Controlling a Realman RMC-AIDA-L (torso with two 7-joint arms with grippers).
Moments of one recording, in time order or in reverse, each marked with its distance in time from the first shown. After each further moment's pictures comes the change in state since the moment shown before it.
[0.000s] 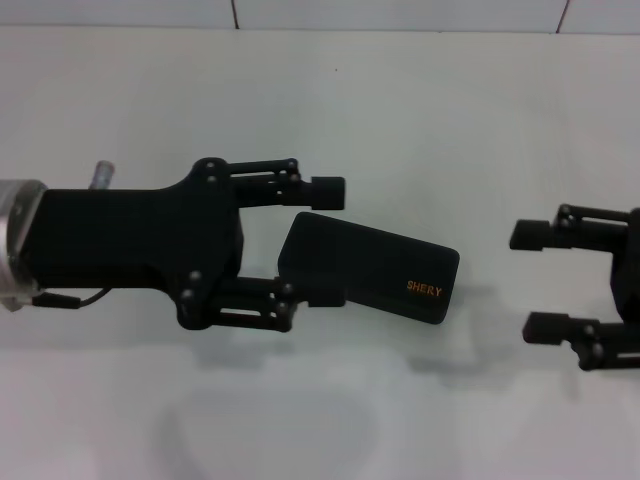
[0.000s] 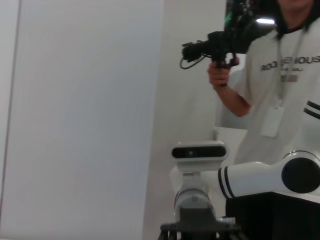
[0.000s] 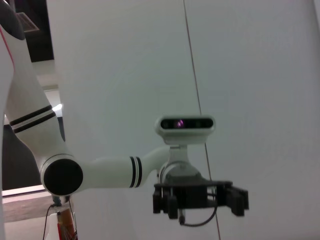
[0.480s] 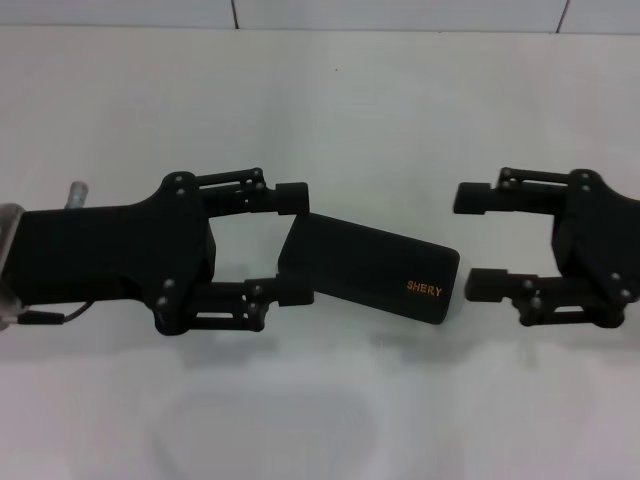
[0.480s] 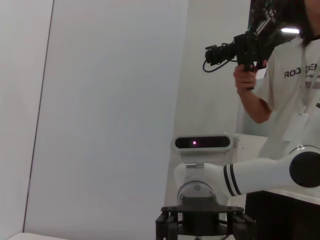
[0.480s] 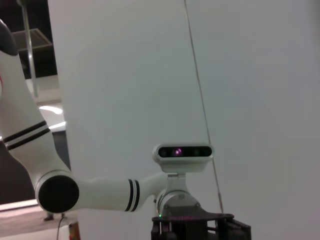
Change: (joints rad) left arm 0.011 0.020 -0.043 -0.129 0.014 0.007 0.102; right arm 0.116 0.005 -0.065 0.093 0.048 0.066 0.005
